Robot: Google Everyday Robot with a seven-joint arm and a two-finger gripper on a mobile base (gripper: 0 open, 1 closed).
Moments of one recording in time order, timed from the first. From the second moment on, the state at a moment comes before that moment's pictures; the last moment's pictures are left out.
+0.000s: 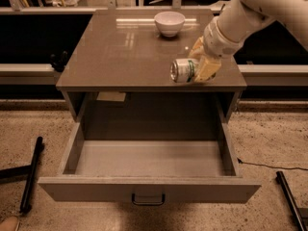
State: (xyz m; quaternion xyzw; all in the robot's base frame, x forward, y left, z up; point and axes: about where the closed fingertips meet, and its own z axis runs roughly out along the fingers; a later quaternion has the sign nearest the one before) arm 0.635 -0.133 0.876 -0.74 0.62 -0.01 0.25
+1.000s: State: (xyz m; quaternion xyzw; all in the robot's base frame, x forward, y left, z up) arm 0.718 -0.107 0.866 -0.69 0.68 0.05 0.24
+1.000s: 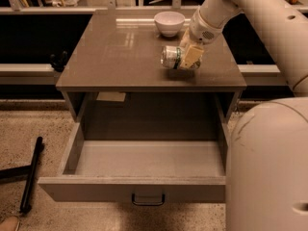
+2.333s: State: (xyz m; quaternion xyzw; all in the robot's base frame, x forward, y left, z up) arm 0.749 -0.110 0.853 -0.66 0.71 0.04 0.24
